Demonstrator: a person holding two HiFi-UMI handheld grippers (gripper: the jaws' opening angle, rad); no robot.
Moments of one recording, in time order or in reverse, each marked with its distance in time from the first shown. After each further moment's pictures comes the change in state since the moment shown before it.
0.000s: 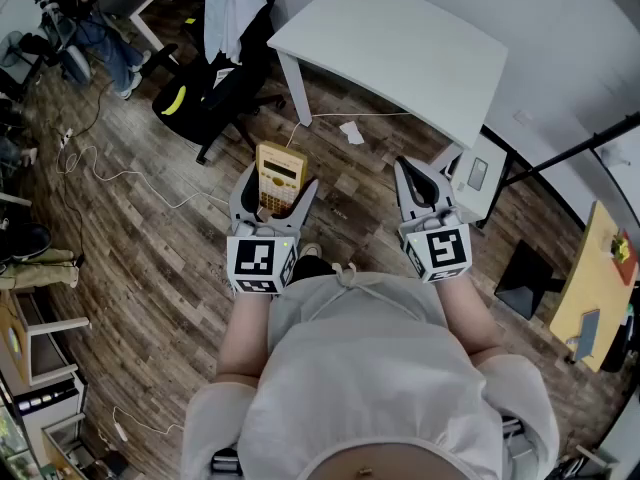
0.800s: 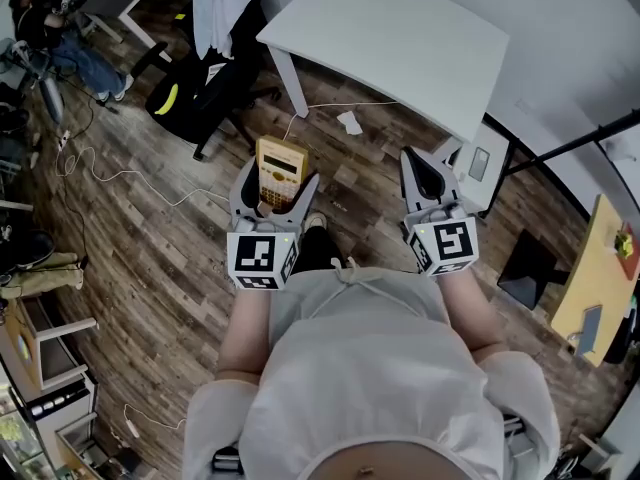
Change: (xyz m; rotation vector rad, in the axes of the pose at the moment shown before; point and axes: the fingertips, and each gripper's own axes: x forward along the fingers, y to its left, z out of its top) left arm 0.041 -0.008 -0.006 0.002 0.036 -0.021; right arm 0.013 -0.043 -0.015 0.110 0.010 -0.061
